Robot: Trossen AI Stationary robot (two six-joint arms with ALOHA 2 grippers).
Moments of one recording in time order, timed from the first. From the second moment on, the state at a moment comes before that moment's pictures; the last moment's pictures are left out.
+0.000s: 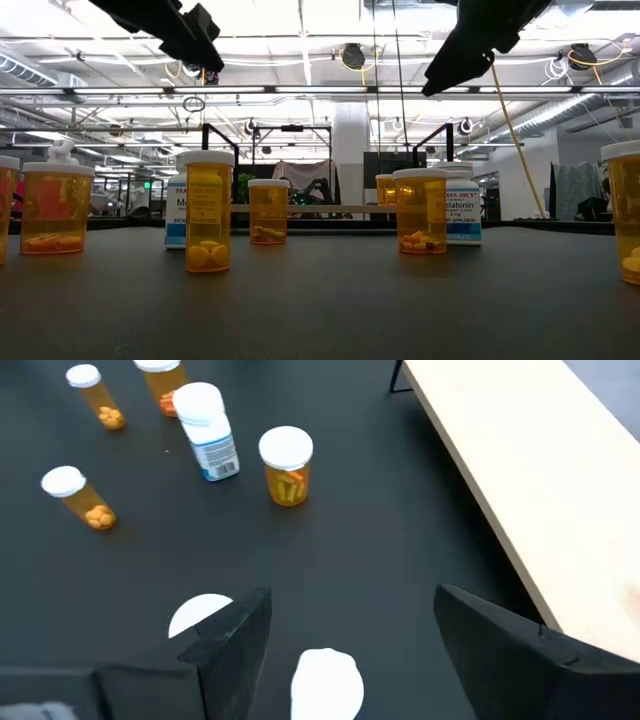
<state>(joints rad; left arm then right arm) -0.33 1.28 0.92 -0.41 -0.11 -0.06 0.25 1.20 0.88 -0.48 0.39 0.34</state>
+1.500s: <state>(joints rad) -0.25 1.85 1.24 -0.03 -0.20 0.09 0.26 1.13 0.88 -0.55 0.39 0.33</state>
